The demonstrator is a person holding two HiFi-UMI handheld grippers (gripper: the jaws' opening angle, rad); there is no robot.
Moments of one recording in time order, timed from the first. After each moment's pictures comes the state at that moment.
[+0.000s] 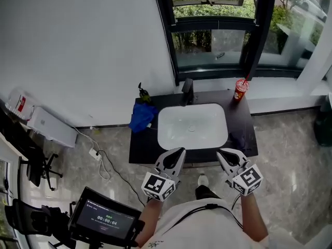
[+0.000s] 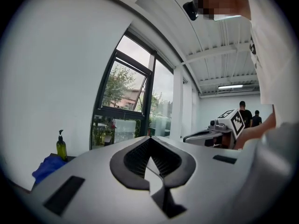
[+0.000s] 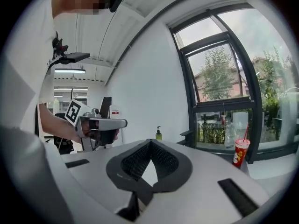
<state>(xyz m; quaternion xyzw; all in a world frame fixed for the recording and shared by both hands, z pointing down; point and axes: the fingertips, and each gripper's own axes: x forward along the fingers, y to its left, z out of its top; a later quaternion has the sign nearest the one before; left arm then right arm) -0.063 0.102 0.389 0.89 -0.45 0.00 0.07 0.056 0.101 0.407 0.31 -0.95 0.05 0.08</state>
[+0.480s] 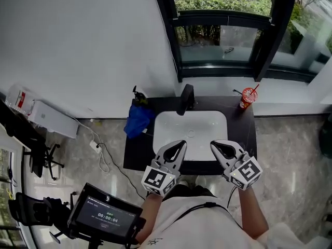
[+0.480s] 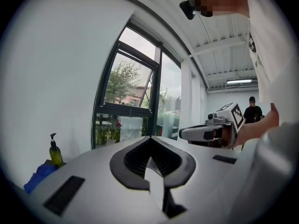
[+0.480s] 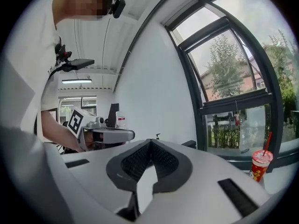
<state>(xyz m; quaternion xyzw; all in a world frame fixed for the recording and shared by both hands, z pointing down) -0.043 -0.021 0.392 0.87 -0.48 0.02 0.08 0.045 -0.025 0.388 0.24 -0.97 0.07 0.05</state>
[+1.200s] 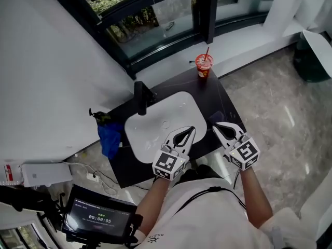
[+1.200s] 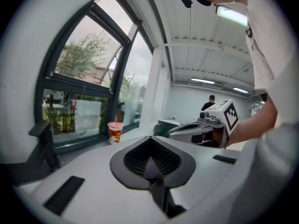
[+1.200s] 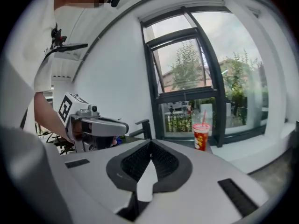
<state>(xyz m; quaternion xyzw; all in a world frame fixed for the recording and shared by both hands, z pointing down) 0.093 -0.039 0.470 0.96 -0.24 0.09 0.11 0.162 -0.026 0.482 0.48 -0.87 0.12 0.09</state>
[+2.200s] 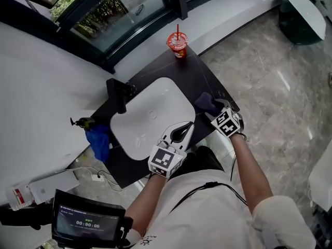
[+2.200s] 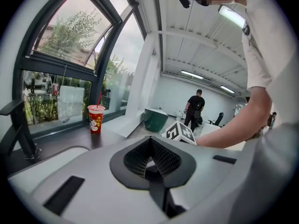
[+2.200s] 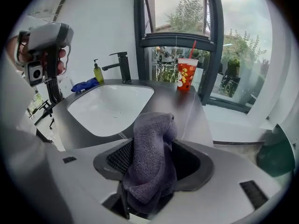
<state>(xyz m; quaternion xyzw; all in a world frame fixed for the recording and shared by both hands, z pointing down) 0.137 -0.003 0.508 0.97 -0.14 0.15 0.15 0.231 -0.030 0.678 0.48 -0.76 0.22 0.37</state>
